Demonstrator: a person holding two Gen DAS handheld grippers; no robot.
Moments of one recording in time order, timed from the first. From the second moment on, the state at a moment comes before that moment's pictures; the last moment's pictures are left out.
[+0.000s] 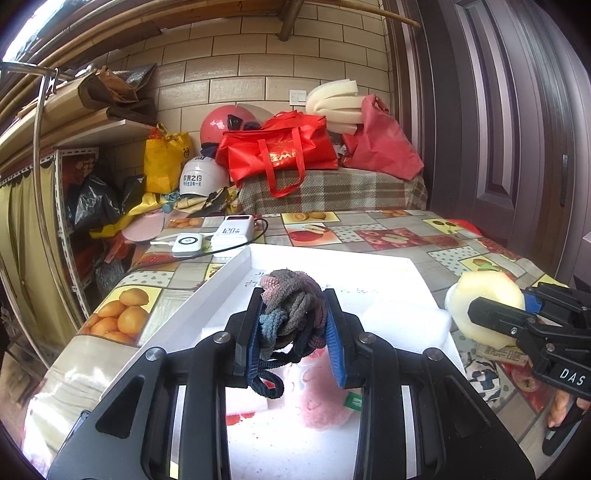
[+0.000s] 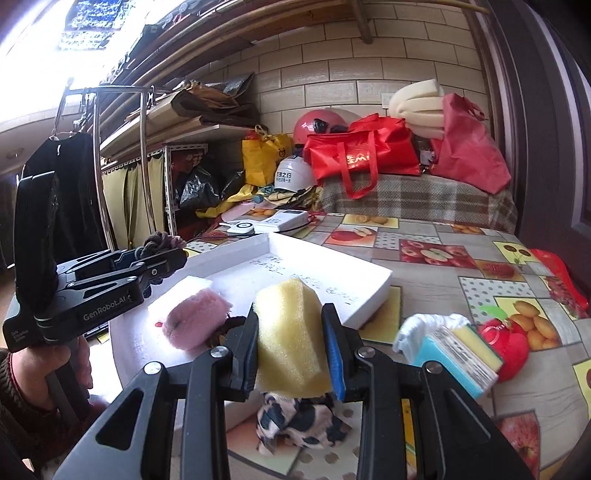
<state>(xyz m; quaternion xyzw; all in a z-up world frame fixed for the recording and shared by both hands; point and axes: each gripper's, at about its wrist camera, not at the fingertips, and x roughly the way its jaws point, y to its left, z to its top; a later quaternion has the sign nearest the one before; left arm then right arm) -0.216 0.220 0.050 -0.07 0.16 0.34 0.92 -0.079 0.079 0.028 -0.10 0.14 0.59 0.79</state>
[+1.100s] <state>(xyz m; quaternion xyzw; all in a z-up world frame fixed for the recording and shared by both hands) -0.215 0.251 0.050 -0.07 0.14 0.43 0.89 -0.073 0.143 0.029 -0.09 0.16 0.58 0.79</state>
